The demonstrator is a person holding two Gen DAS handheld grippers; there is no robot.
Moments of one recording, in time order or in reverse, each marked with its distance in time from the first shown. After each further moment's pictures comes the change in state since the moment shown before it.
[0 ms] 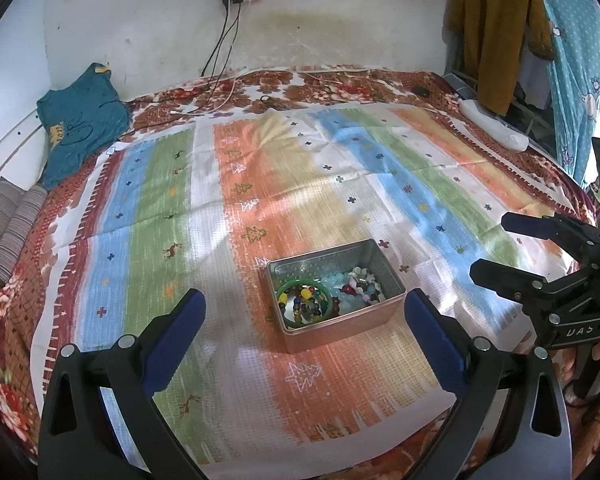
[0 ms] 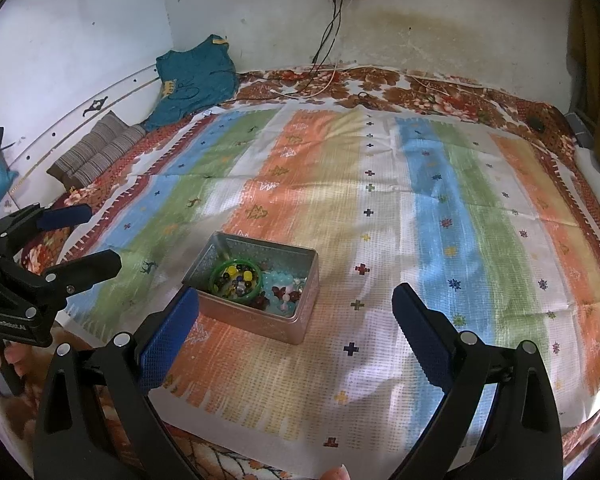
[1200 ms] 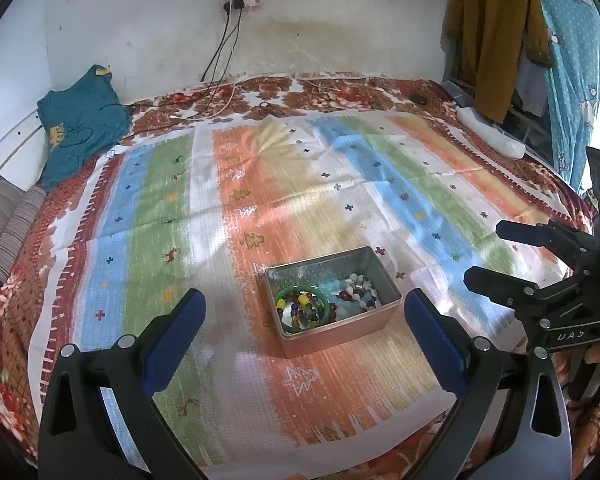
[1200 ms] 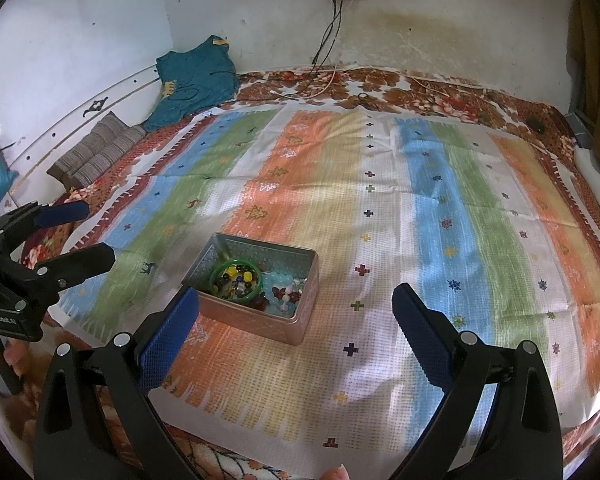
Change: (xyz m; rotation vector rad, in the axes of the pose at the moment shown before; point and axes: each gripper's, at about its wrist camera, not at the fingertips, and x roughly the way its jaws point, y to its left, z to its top) left arm -0.006 0.000 0.006 0.004 -0.026 -0.013; right arm 0.000 -0.001 0.000 -0.004 -0.002 -0.001
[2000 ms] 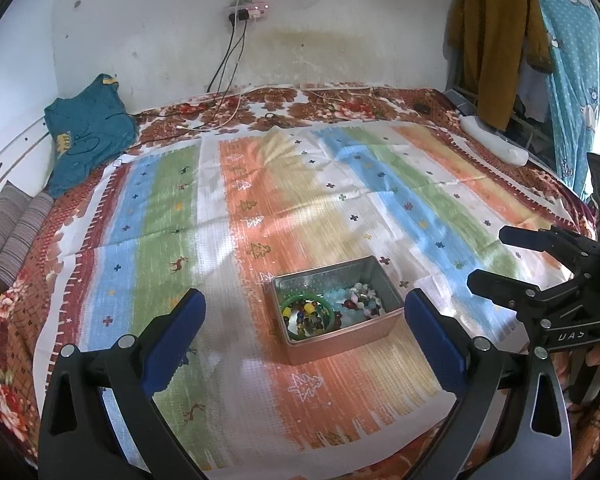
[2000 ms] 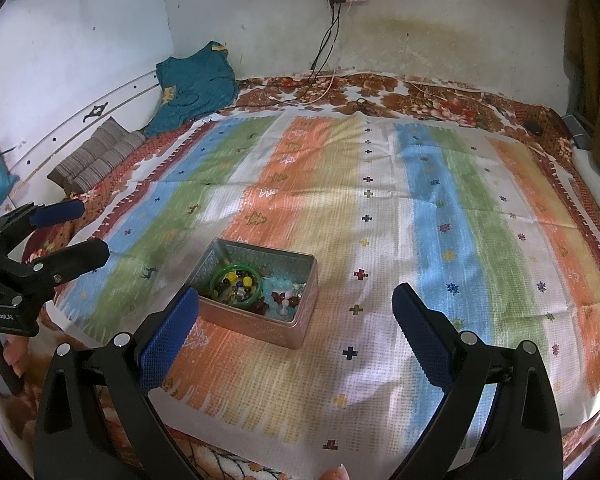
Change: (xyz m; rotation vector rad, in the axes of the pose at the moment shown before) left arm -0.009 -0.001 -0.003 -0.001 -0.040 0.022; right arm -0.003 -0.001 0.002 0.003 -0.017 -0.002
